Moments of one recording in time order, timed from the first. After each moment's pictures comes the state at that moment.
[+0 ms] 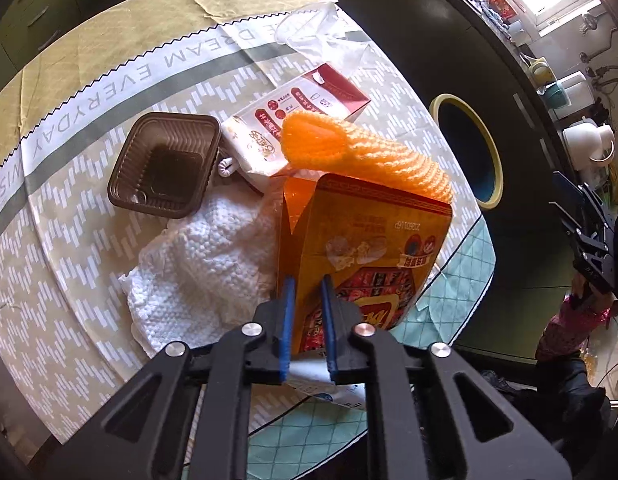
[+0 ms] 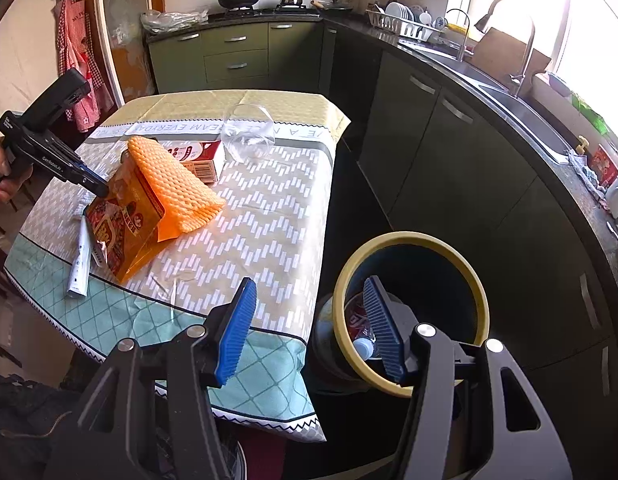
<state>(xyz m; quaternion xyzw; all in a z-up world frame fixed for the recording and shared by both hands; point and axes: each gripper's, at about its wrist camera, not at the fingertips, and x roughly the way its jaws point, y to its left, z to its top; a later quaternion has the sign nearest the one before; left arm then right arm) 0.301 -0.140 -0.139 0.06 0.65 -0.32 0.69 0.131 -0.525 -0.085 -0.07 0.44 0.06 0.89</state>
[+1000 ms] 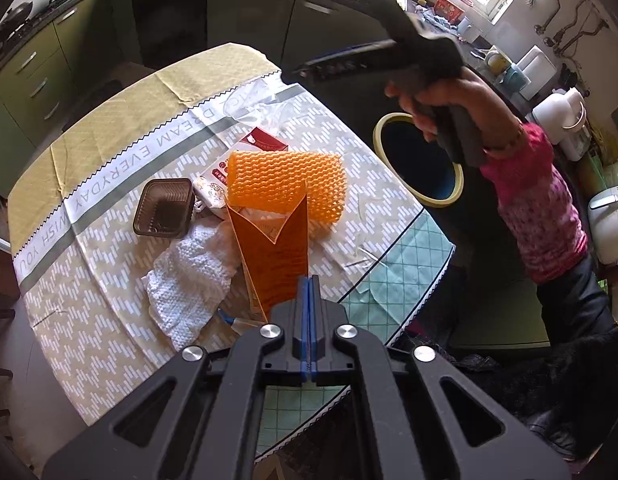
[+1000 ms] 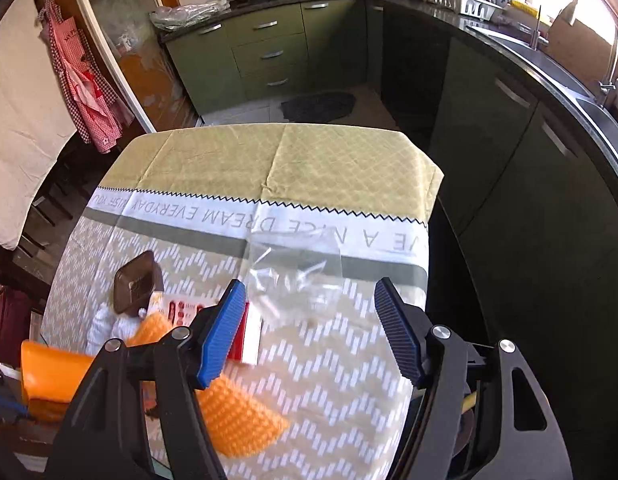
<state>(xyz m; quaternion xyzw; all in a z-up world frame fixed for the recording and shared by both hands) 0.233 -0.147 -0.034 0.12 0.56 -0.34 0.74 0.398 -0.441 -0.092 -0.01 0.50 0.14 0.85</state>
